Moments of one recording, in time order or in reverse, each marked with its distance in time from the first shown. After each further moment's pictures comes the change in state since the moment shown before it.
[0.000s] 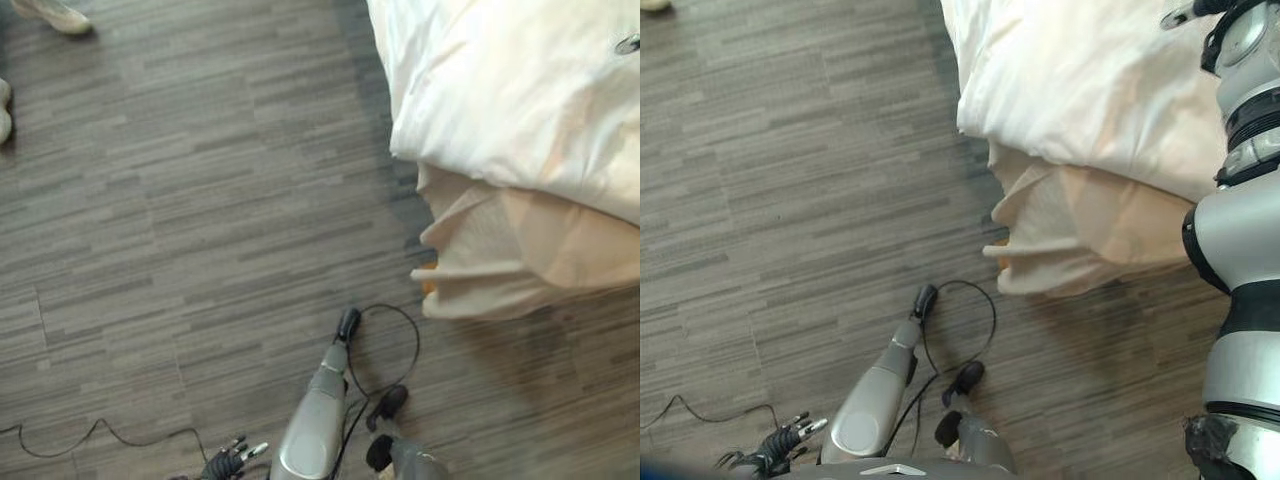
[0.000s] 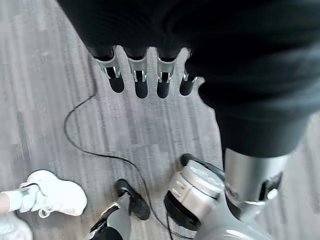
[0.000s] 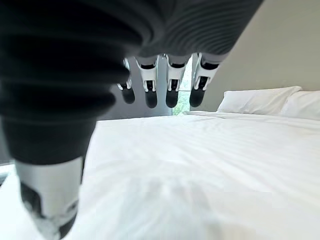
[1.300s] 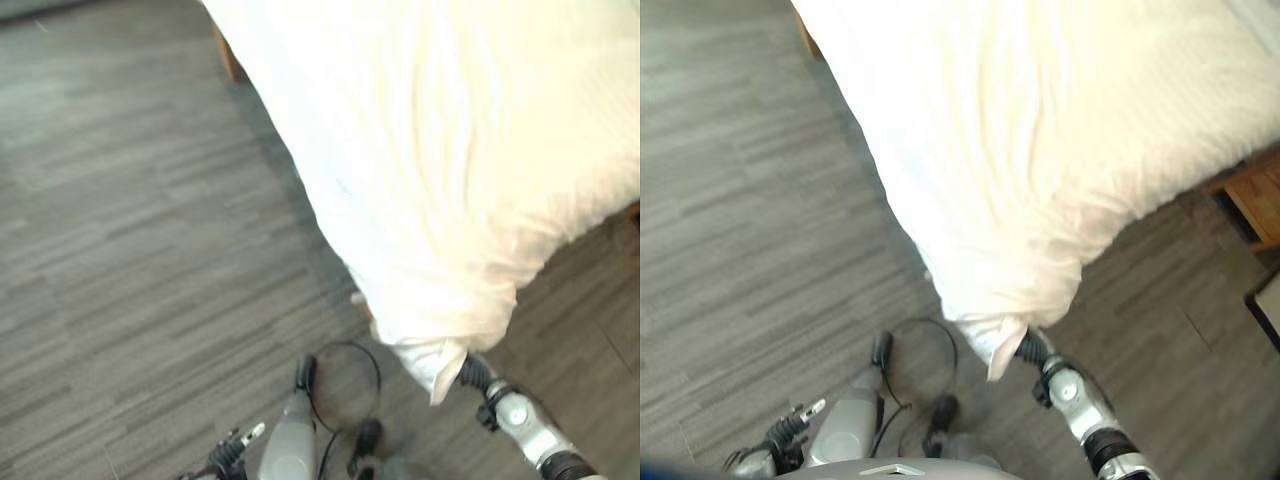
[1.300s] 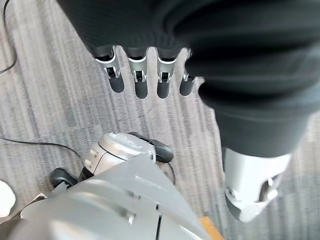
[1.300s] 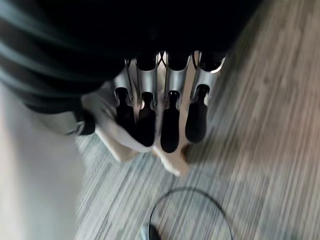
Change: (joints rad) left arm -0.114 -0.108 0.233 0.336 0.068 -0.047 0.020; right arm 1.661 0.597 -0.647 -0.309 -0.105 -0.160 0.217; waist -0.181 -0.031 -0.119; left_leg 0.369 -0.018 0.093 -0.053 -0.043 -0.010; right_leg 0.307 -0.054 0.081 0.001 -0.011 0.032
